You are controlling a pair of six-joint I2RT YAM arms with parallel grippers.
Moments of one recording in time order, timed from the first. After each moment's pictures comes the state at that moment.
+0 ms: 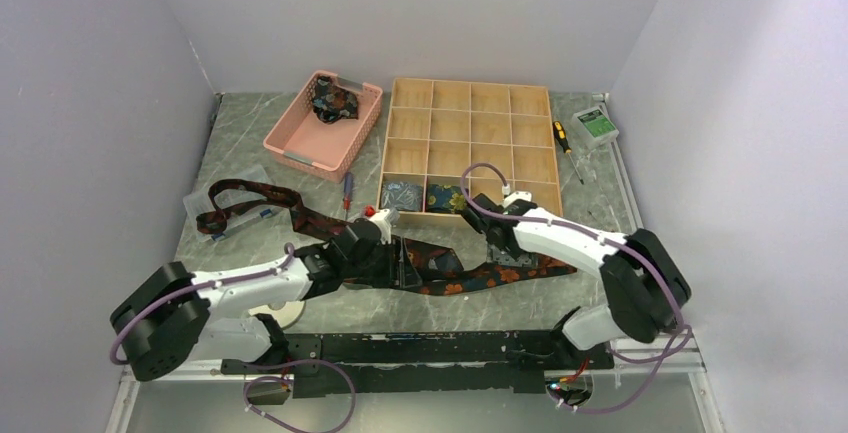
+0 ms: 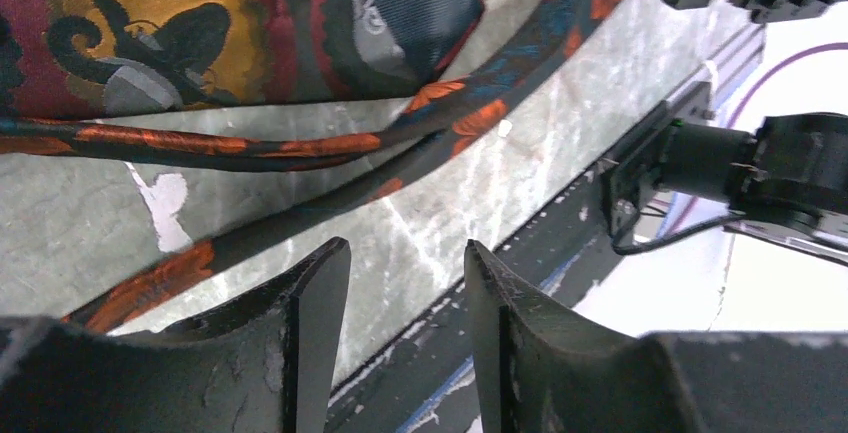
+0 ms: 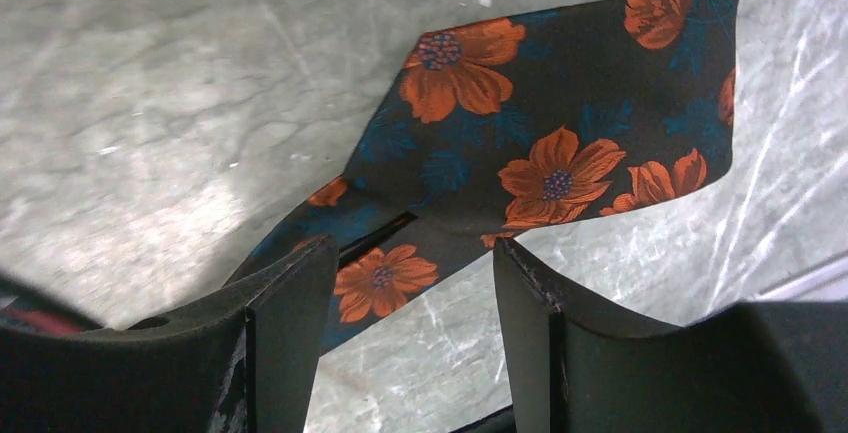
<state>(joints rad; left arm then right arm) -0.91 1.20 0.50 0.02 0.19 -0.88 0.70 1.42 0.81 -0.87 0.52 0.86</state>
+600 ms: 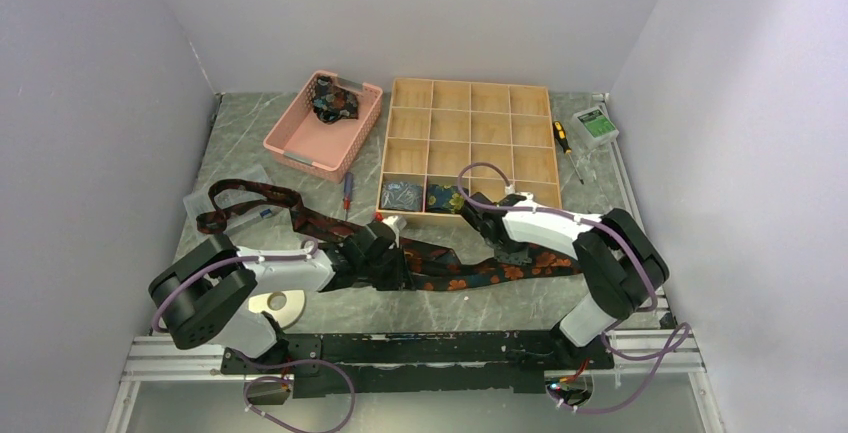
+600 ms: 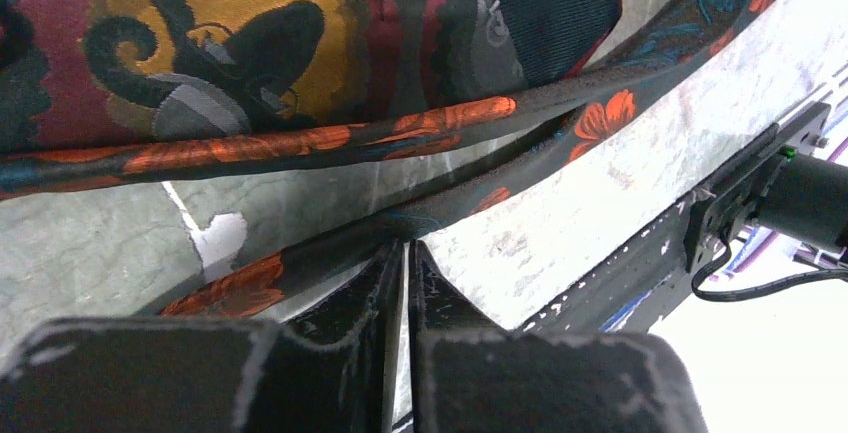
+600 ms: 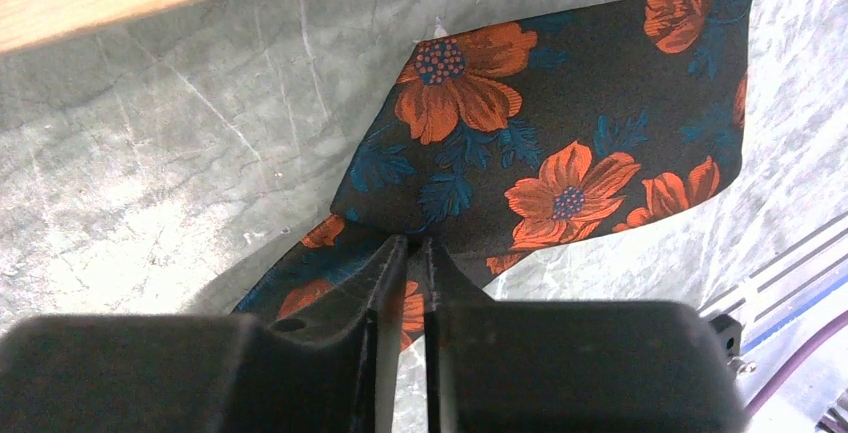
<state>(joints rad) -0.91 1.45 0.54 0.06 0.18 -0.88 0.65 1.59 0.84 -0.87 0.58 0.92</state>
